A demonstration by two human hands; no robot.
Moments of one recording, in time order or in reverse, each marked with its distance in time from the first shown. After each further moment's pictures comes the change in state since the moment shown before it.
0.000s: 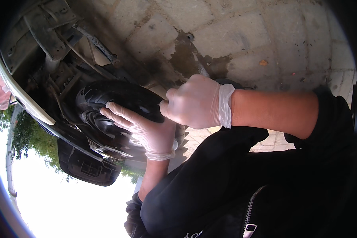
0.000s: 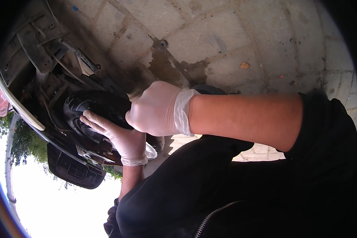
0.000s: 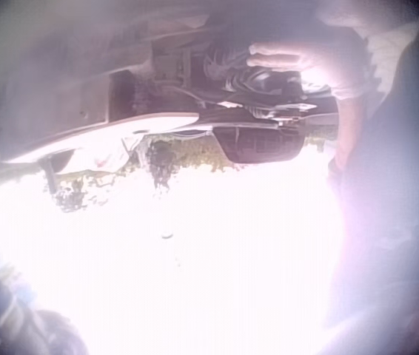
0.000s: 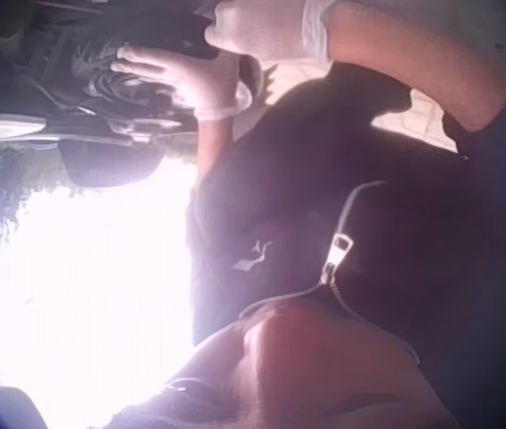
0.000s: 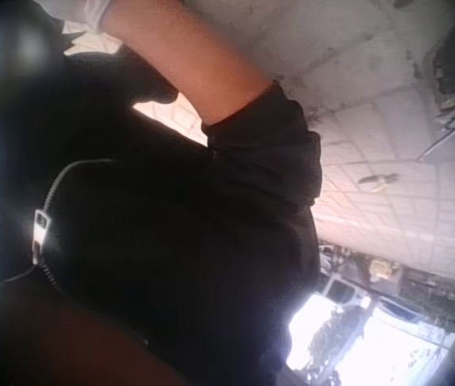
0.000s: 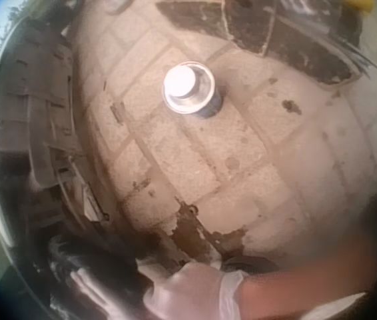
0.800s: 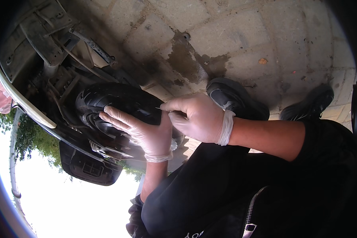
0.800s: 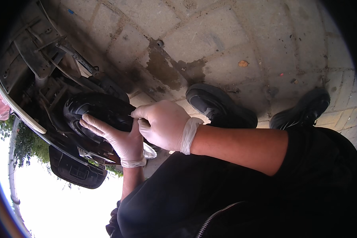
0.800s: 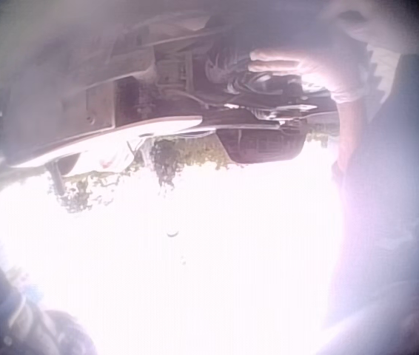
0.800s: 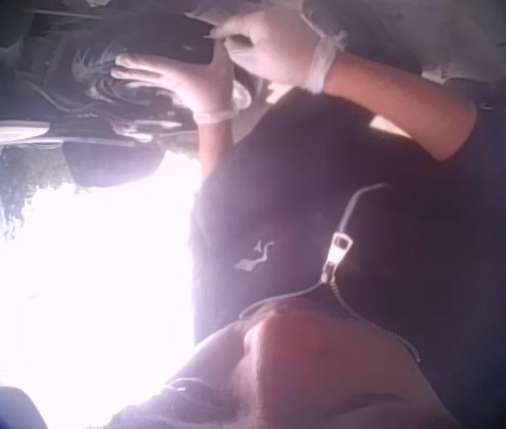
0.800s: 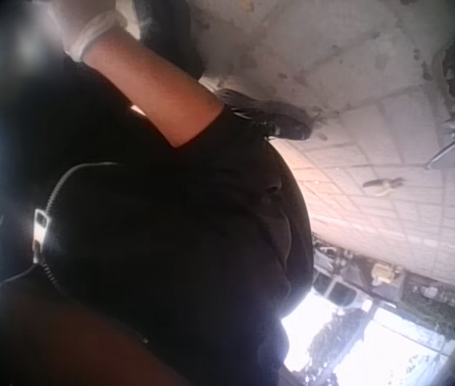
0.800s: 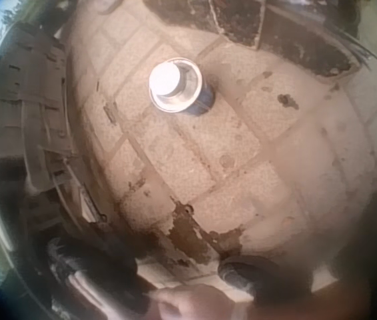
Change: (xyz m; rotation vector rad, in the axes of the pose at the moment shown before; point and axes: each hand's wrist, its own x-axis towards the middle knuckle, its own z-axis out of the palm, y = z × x) left_hand -0.003 -0.006 -0.003 -0.041 -0.080 0.009; right_hand -0.018 -0.028 0.038 0.805 0.408 0.482
